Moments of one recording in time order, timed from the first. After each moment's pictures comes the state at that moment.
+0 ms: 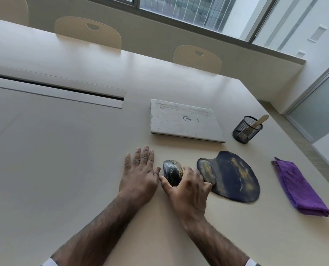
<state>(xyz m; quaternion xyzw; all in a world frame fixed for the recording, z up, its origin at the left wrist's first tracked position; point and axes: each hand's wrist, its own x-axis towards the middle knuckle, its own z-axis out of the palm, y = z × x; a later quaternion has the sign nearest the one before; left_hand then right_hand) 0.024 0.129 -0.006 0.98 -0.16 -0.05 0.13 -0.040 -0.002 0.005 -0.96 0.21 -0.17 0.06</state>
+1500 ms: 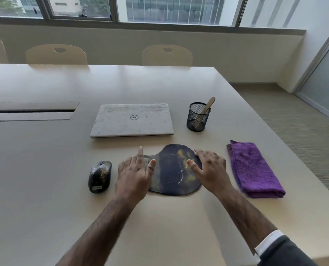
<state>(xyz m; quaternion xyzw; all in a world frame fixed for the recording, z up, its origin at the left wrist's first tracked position) -0.022 -0.075 0.012 0.97 -0.11 0.00 0.23 -0.058 -0.326 0.014 -0.97 0.09 -0.08 0.19</state>
